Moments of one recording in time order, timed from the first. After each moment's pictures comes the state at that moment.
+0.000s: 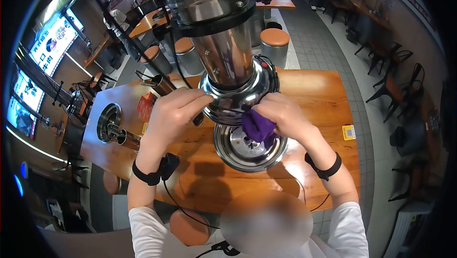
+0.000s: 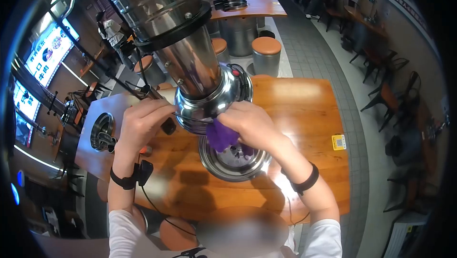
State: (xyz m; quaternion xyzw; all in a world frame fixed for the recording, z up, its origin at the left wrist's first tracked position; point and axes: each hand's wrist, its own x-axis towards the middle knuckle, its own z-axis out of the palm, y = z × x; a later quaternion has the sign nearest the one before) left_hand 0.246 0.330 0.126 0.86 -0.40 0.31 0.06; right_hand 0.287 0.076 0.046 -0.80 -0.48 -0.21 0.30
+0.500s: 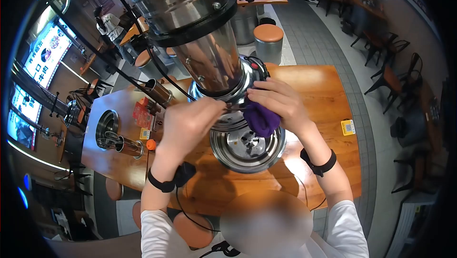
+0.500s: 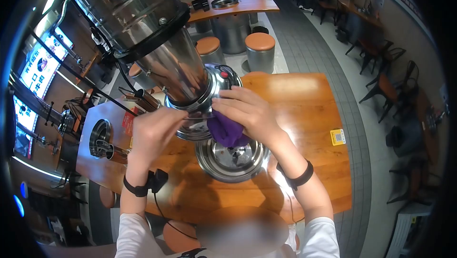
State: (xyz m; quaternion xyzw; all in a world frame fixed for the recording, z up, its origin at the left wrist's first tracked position) left_hand 0.253 0.289 0.107 0.89 -0.34 0.29 0.11; right_hand 0.303 0.062 0.044 -0.75 -0.44 -0.37 0.32
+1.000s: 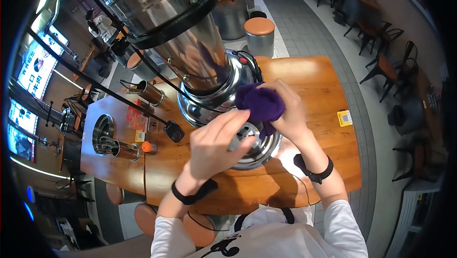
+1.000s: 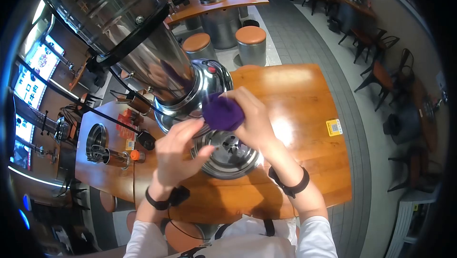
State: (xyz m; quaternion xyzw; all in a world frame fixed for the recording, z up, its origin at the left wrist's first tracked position) left_hand 0.224 0.235 0.068 0.85 -0.30 0.29 0.31; right_hand 0.274 0.058 0.039 -0.78 -0.25 -0.25 0.52
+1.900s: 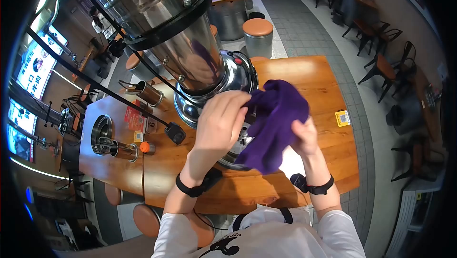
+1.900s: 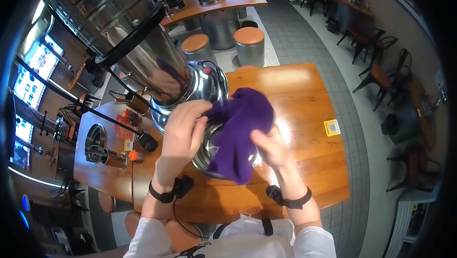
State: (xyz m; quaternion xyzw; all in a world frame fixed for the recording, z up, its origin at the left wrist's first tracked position) left_hand 0.255 0.227 0.069 0.86 -0.33 0.26 0.28; right_hand 0.236 0.031 0.004 -0.44 -0.19 0.04 0.88
